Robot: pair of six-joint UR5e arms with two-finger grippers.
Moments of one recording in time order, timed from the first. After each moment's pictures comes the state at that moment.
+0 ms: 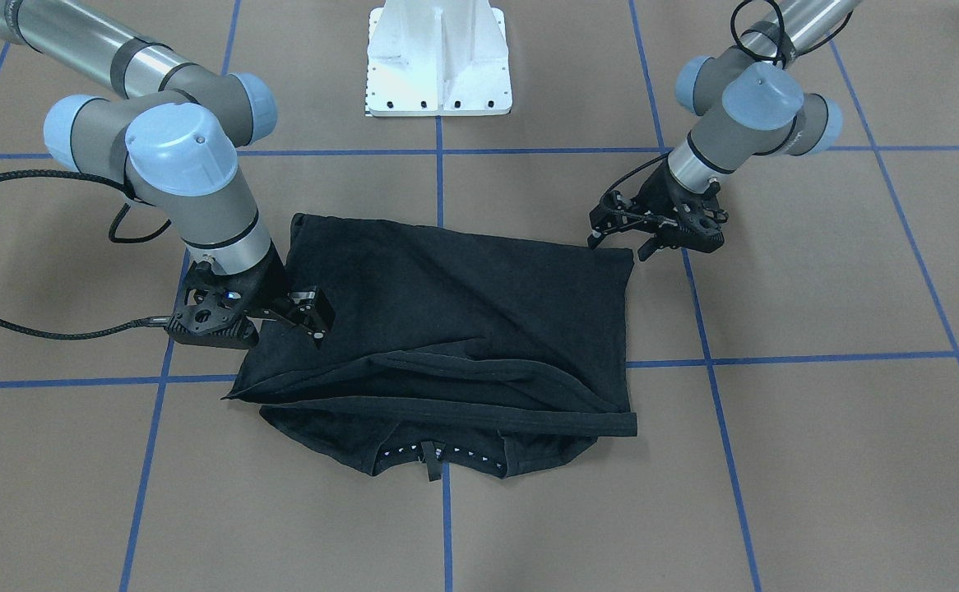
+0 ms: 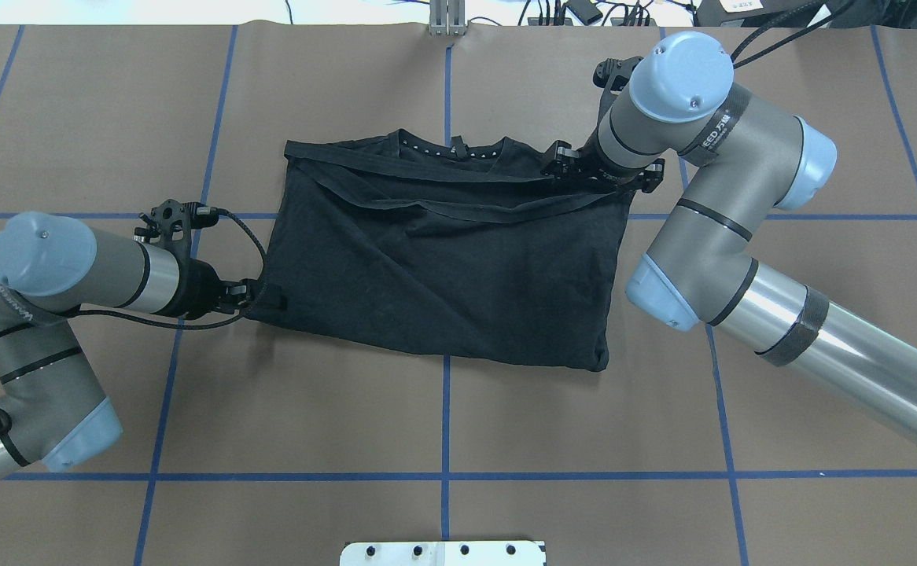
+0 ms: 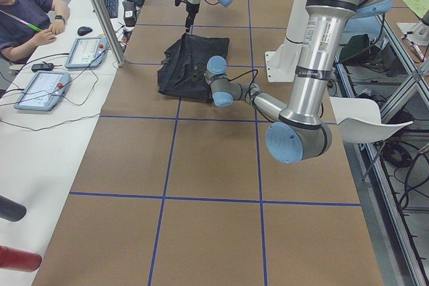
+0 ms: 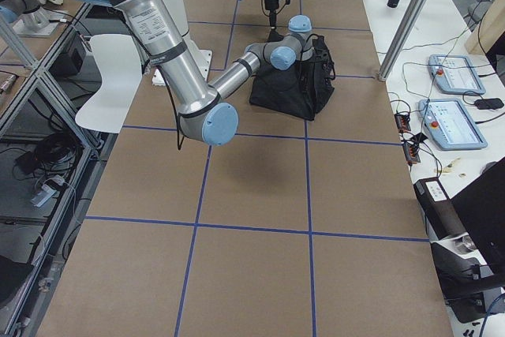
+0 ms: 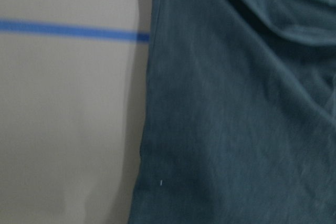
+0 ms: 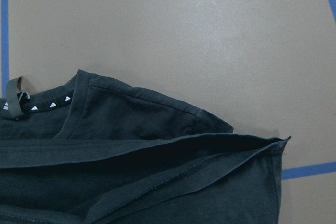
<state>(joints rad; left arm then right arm) -0.62 -1.79 -1.68 -2.38 -1.99 -1.24 0.77 -0.97 1.58 -1.40 1.90 1.21</state>
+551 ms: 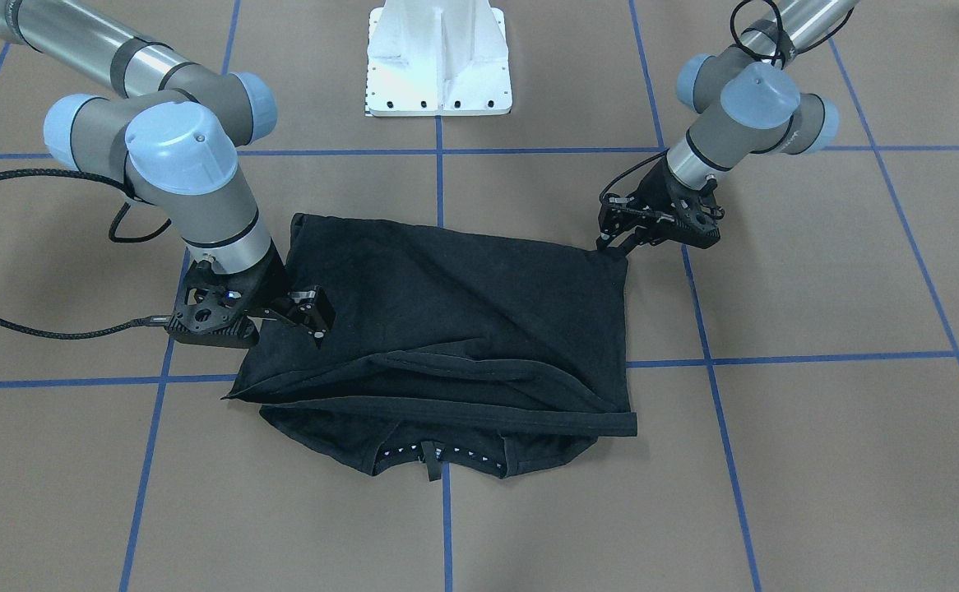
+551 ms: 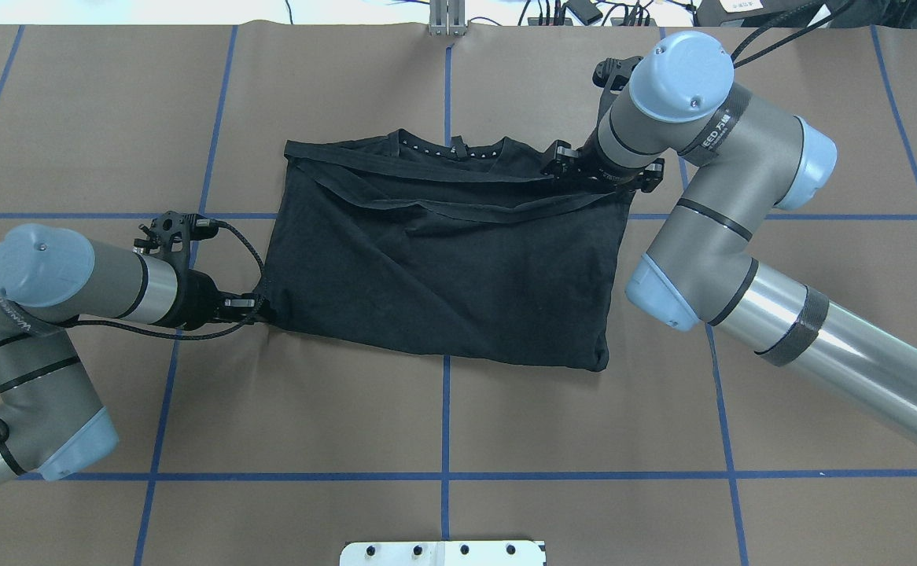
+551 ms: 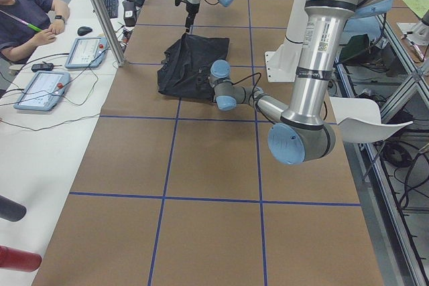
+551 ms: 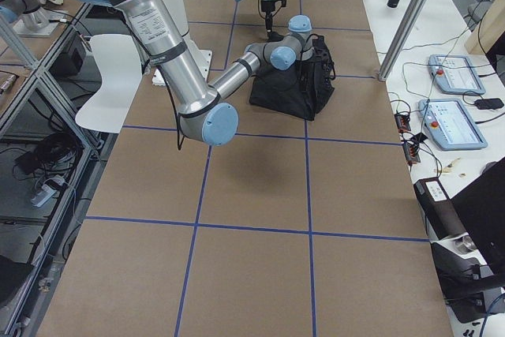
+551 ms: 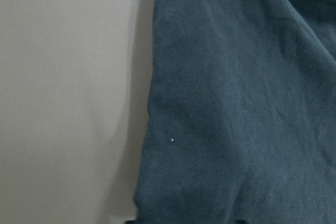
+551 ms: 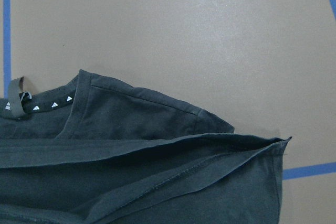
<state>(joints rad) -0.61 -1.77 -1.67 -2.40 -2.00 -1.24 0.77 -0.97 1.58 -1.40 1.90 1.21</state>
